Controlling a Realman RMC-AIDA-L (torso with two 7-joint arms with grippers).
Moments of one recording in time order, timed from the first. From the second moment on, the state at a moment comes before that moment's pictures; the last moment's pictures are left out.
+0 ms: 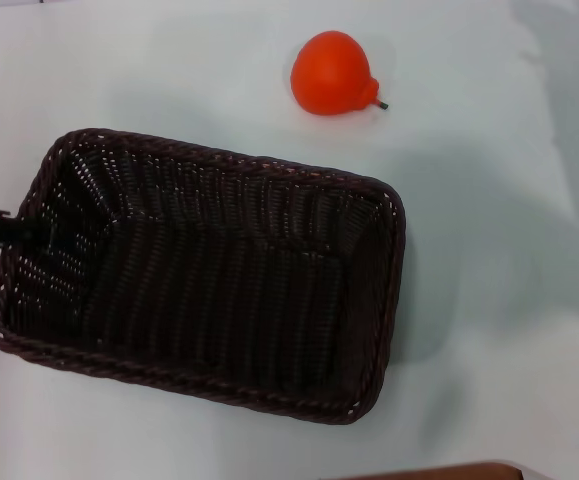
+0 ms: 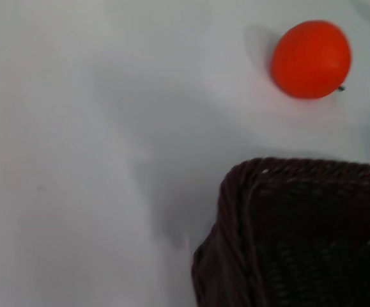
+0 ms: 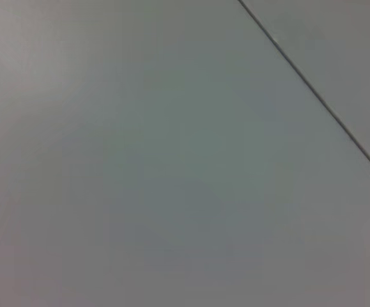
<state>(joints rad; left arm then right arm) -0.40 -2.14 -2.29 -1.48 2.50 -1.79 0.66 0.56 2.09 2.49 0.04 -0.47 1.20 0.77</state>
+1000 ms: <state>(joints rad) -0.41 -2.15 -2.31 -1.44 2.50 -1.77 0.66 0.56 2.09 2.53 0.06 -0.47 1.13 0.77</state>
